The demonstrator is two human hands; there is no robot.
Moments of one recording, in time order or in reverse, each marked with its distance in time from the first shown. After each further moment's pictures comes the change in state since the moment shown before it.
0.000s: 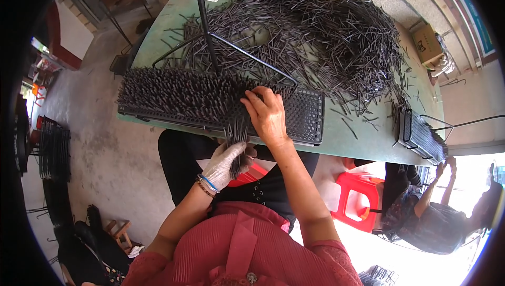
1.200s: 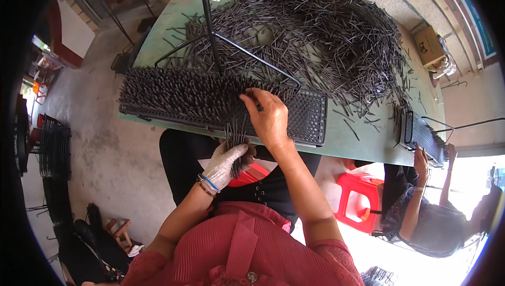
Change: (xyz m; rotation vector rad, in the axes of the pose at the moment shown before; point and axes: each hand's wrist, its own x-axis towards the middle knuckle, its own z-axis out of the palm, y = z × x) left_hand 0.005 -0.005 -0.009 0.049 -0.021 0.068; right_hand 0.012 -0.018 -0.005 0.254 -0.006 0.284
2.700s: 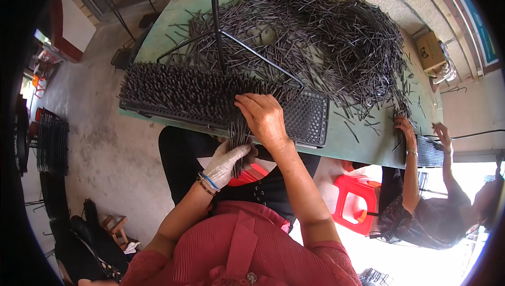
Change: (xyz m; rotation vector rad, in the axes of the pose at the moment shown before) left_hand -0.001 0.003 0.004 0.037 -0.014 0.023; right_hand 0.001 0.003 0.002 -0.128 -0.120 -0.374
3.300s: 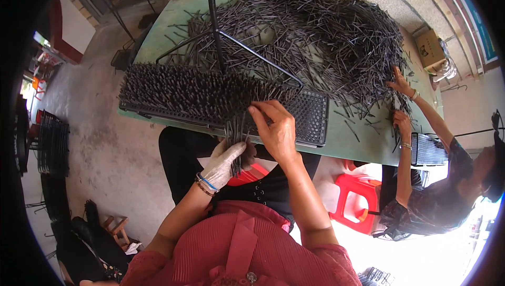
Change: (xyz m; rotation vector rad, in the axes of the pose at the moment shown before) left_hand -0.004 0.003 -0.001 -0.037 -0.067 0.060; right_hand -0.016 -0.020 -0.027 0.252 -0.034 0.516
